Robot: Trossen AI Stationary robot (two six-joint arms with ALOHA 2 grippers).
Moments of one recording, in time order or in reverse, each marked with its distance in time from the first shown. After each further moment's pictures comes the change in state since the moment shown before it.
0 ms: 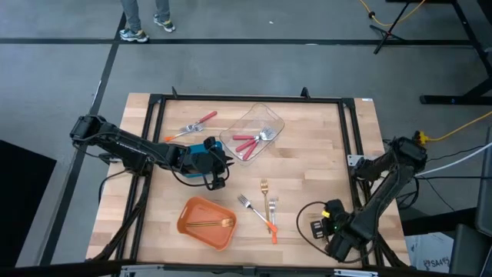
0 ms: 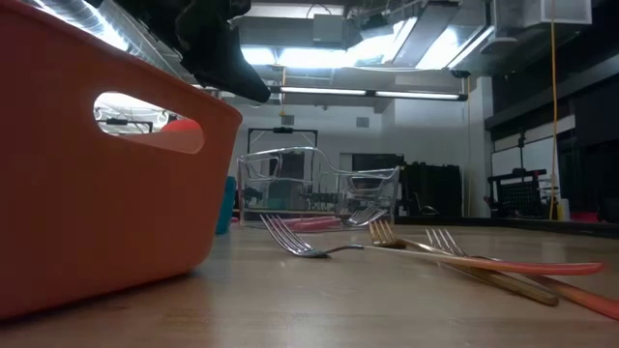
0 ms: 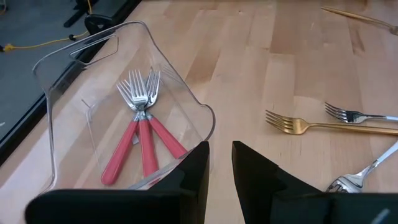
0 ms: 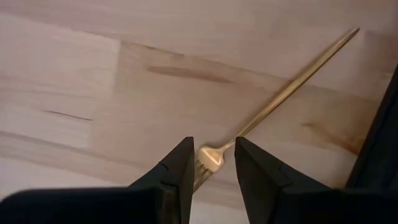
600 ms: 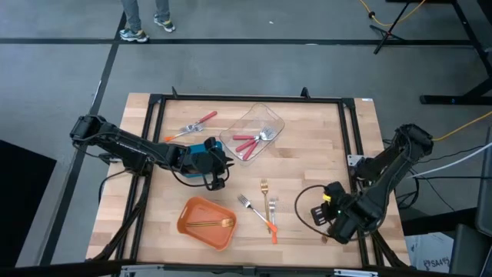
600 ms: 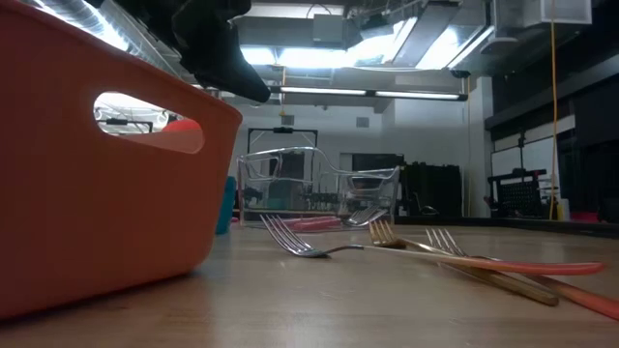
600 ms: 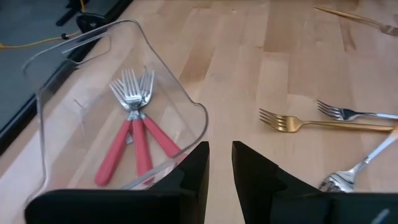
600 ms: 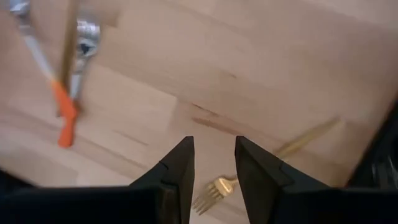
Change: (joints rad) left arm 0.000 0.000 0.000 0.000 0.021 0.000; right arm -0.105 -0.194 0.058 -0.164 0.141 -0.248
